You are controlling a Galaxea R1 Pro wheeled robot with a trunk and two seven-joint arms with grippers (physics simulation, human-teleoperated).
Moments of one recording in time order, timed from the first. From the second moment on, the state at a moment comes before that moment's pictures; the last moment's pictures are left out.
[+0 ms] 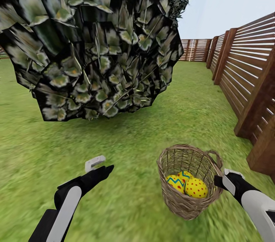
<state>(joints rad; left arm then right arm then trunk) -0.25 -0.01 -0.12 -1.61 0.71 0.74 0.40 -0.84 -0.30 -0.11 -0.18 -0.20 0.35 -0.15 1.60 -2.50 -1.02</state>
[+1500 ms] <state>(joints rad) -0.25 -0.01 -0.04 -1.58 0.71 0.74 0.41 -0.84 -0.21 -0.09 -0.19 -0.17 0.36 -0.15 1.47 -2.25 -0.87</state>
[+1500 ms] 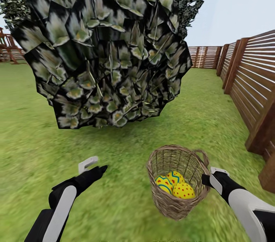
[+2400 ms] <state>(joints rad) -0.25 -0.01 -0.02 -1.56 0.71 0.74 0.41 -0.84 -0.19 -0.09 -0.19 -0.14 0.36 -0.15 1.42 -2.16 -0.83</state>
